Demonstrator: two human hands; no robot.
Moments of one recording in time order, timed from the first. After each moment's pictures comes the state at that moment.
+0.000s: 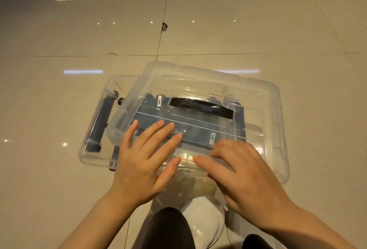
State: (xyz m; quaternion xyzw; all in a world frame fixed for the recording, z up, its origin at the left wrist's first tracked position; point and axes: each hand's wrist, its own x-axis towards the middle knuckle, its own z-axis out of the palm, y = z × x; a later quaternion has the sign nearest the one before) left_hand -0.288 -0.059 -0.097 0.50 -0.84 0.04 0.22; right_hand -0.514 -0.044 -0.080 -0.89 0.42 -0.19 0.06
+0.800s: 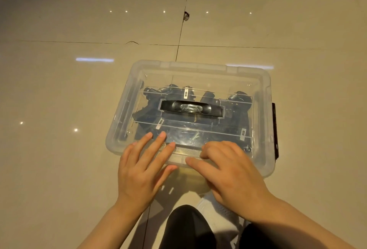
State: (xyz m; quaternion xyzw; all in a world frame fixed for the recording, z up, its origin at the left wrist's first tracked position) left_hand -0.226 -0.022 -0.139 0.56 -0.79 0.10 0.22; right_hand -0.445 -0.049 -0.108 -0.90 0.37 -0.20 0.08
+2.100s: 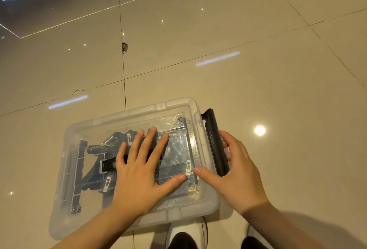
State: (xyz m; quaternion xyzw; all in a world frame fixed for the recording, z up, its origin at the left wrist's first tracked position) left_hand -0.325 -0.130 -0.105 0.55 -0.83 -0.08 0.01; right_hand -0.532 -0.081 -0.104 -0.50 0.71 -0.31 0.40
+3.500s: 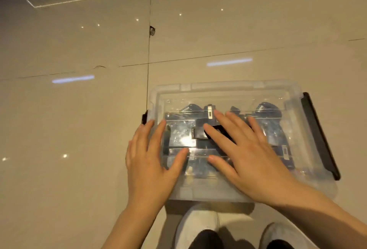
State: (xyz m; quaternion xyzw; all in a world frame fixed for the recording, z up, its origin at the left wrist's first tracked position) left_hand -0.303 -0.117 -0.101 0.67 -0.68 -0.15 0.26; right_hand -0.507 -0.117 -0.091 -0.81 0.57 -0.08 0.14
